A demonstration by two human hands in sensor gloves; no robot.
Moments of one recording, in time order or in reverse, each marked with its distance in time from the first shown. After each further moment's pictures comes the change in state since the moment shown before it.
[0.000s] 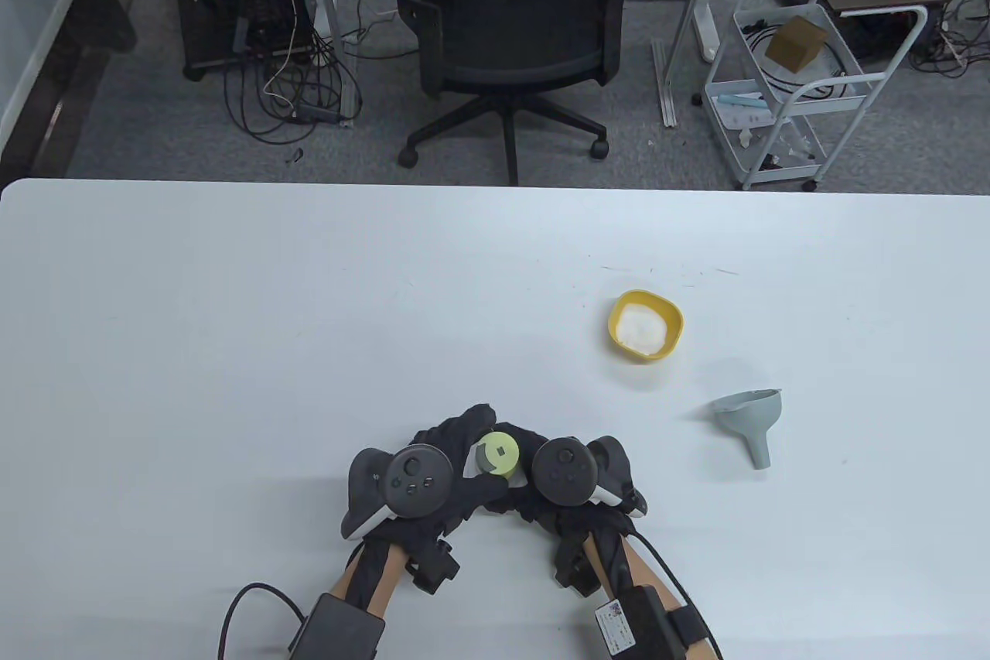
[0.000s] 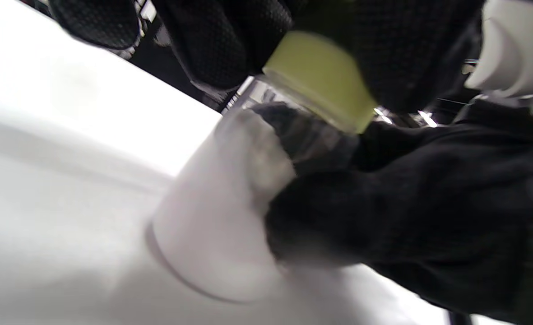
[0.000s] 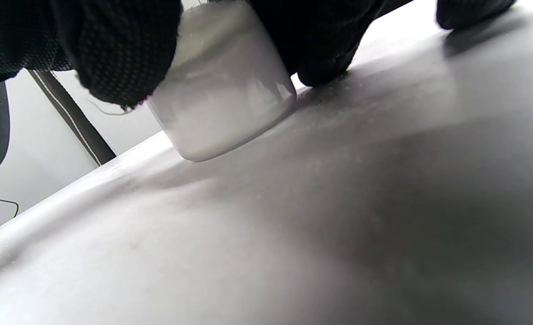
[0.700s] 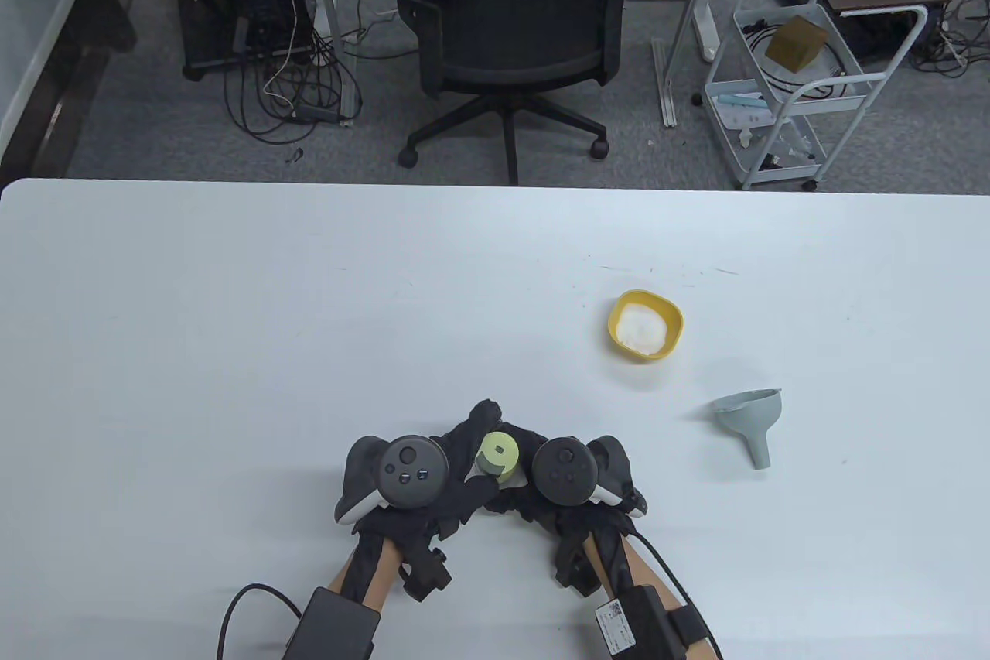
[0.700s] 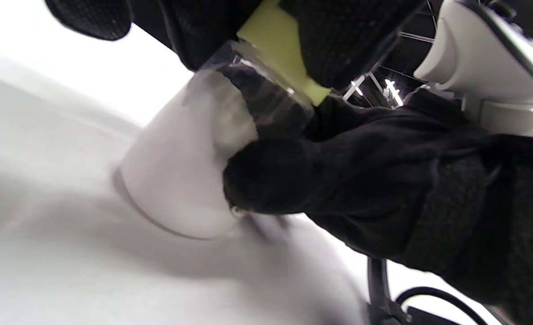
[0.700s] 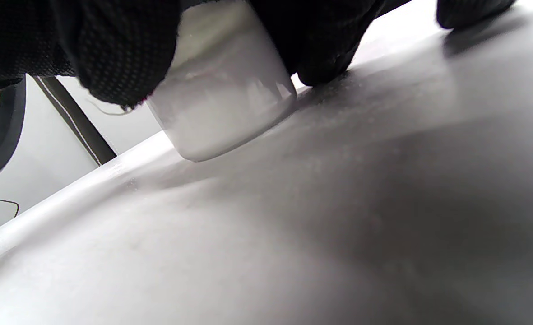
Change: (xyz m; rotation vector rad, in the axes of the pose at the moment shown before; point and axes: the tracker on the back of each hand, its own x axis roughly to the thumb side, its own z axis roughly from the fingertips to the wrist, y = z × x) left_hand -0.006 -0.001 -0.005 -0.168 -0.102 0.145; right_hand 0.000 0.000 0.000 0.000 0.000 0.000
